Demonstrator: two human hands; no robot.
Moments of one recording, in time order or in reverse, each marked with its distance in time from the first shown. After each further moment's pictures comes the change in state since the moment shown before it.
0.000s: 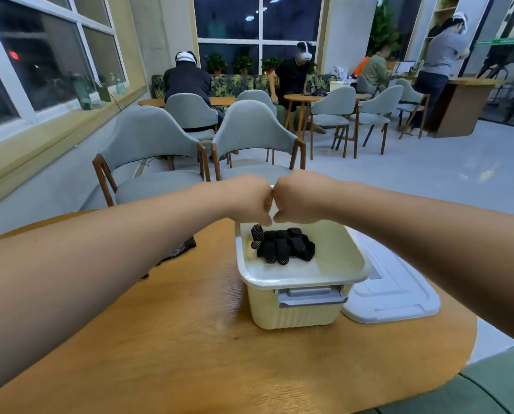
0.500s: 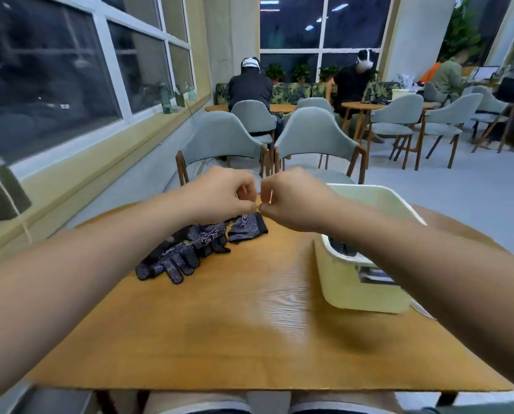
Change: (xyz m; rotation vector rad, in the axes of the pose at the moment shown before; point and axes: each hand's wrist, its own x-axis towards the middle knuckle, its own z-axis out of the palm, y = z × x) left_hand -0.201 -0.095 0.003 -0.263 0.342 -0.215; right_hand -0.023 -0.156 -0.042 0.358 0.332 -0.176
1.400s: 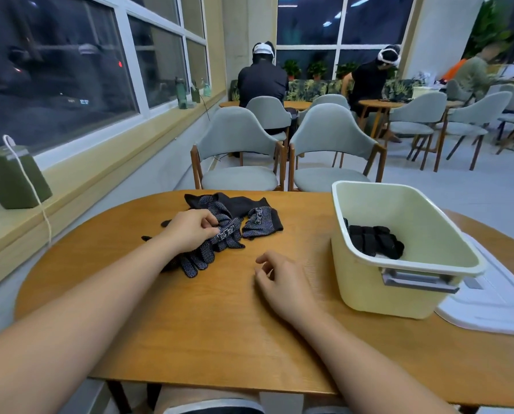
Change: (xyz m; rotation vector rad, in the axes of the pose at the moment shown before) left_hand -0.032 -0.137 0.095 -0.166 0.022 -0.477; right_hand -0.051 -0.023 0.197 0.575 0.123 0.245
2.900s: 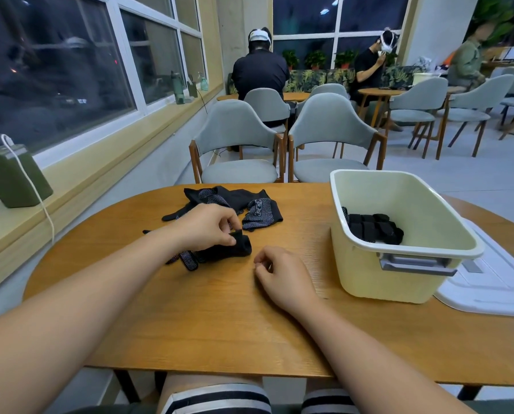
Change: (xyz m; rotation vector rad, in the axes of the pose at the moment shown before) left_hand -0.036 0.052 -0.015 0.103 -0.203 0.203; right_hand -0.003 0.004 0.001 -0.051 -0.019 -0.039
